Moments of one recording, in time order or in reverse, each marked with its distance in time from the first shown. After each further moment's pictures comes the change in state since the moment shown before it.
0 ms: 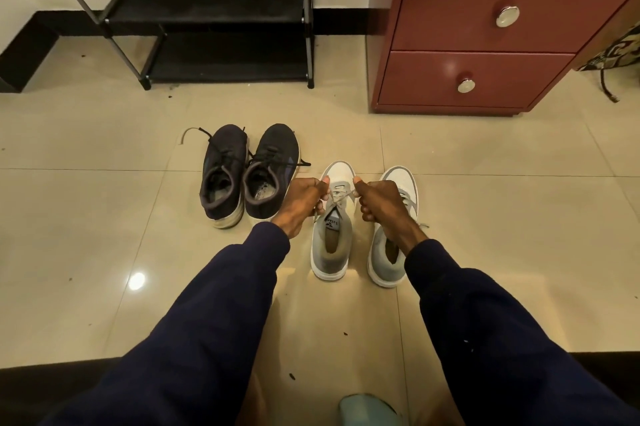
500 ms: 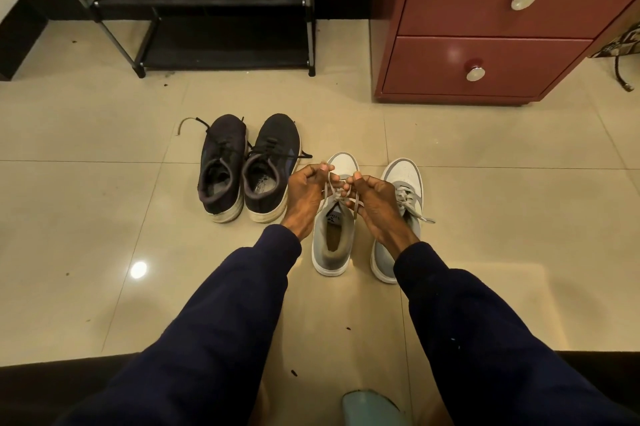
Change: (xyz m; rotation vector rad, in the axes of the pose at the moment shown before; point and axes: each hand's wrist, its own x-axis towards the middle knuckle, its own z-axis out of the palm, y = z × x) left_hand 0.002 -0.010 0.018 -0.344 0.124 0.117; right_hand 0.005 0.022 0.024 0.401 -0.063 0.010
